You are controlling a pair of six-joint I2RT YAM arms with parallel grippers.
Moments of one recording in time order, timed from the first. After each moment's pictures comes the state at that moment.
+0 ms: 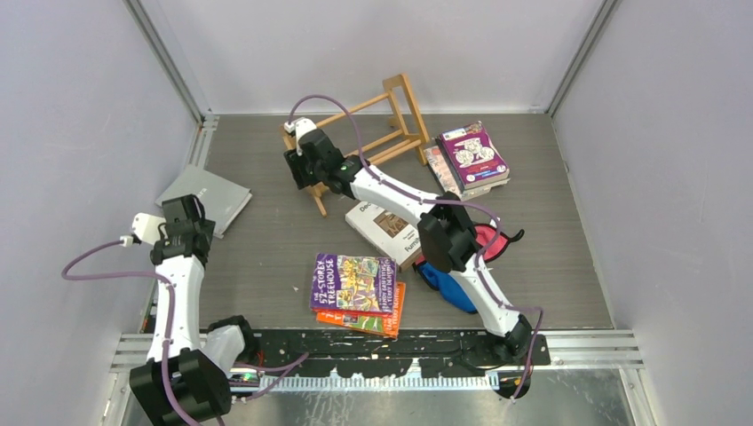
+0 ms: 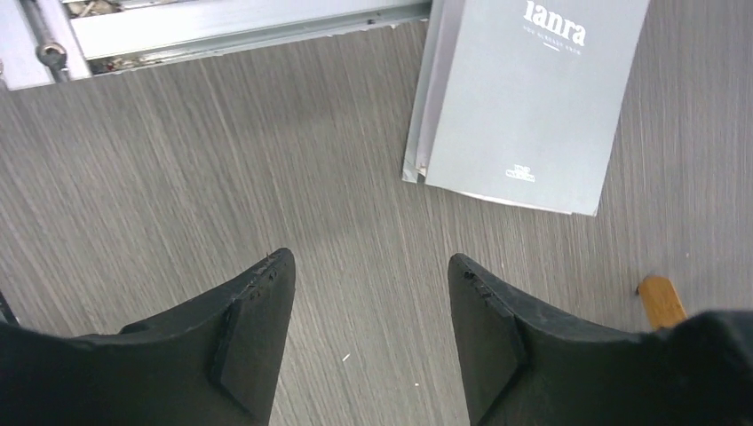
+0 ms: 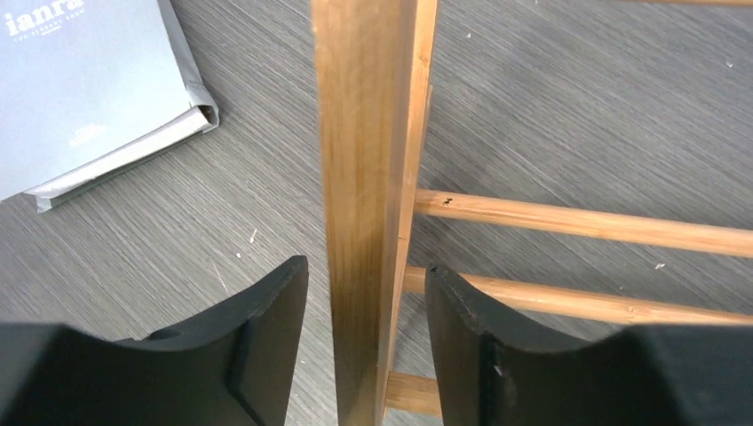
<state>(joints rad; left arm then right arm) 0.29 0.93 0.75 -0.68 -0.43 -1.01 0.87 2.37 2.15 -0.30 0.11 0.18</state>
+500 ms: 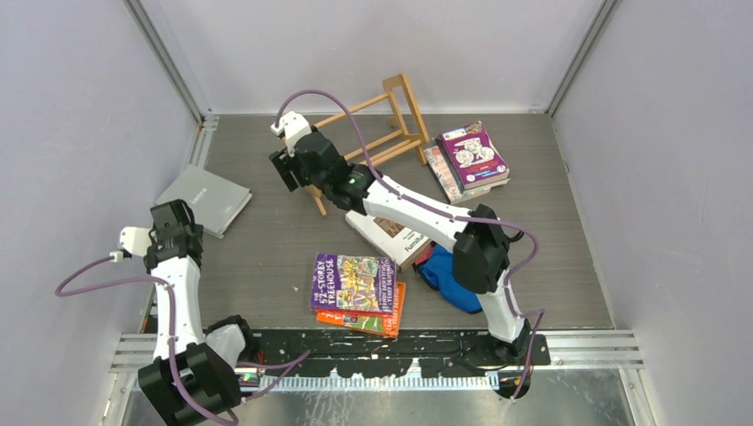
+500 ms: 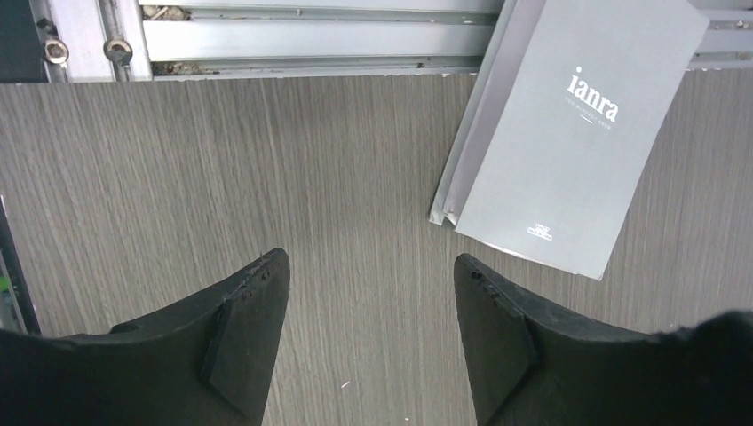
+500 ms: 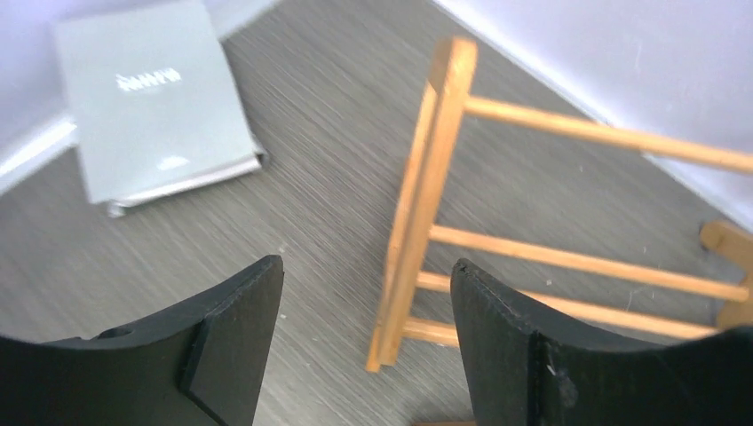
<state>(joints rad) 0.40 0.93 0.74 -0.70 -0.44 -1.07 0.96 2.09 1.92 -0.19 0.28 0.01</state>
